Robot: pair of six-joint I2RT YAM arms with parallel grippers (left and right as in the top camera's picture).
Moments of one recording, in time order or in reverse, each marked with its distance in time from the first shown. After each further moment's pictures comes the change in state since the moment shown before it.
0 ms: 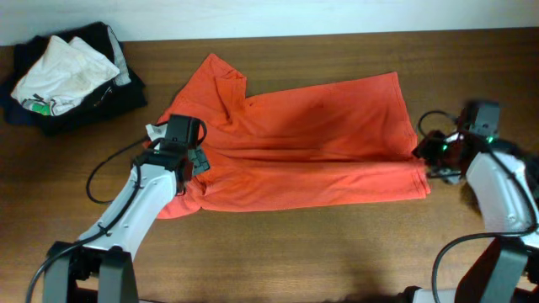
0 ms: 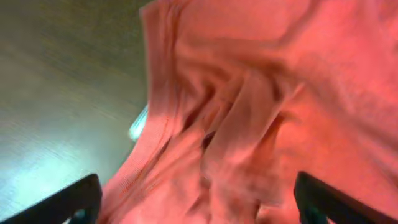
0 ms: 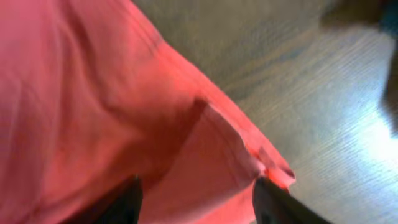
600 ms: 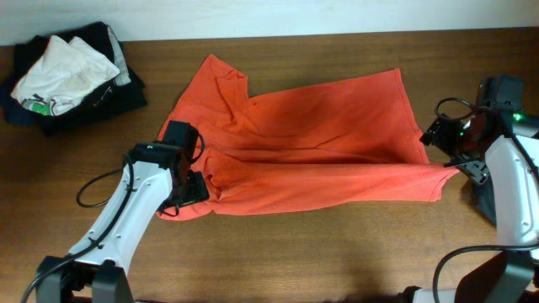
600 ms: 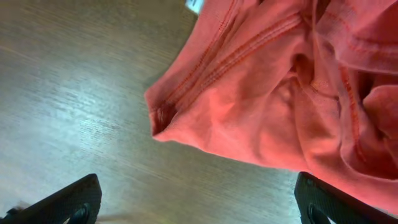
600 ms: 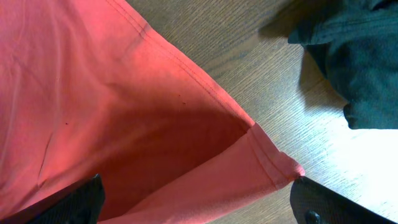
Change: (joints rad) left arm 0.002 -0.041 0.065 -0.449 0.133 0.029; right arm 0.000 -0.002 0.231 -0.294 0.103 -0.022
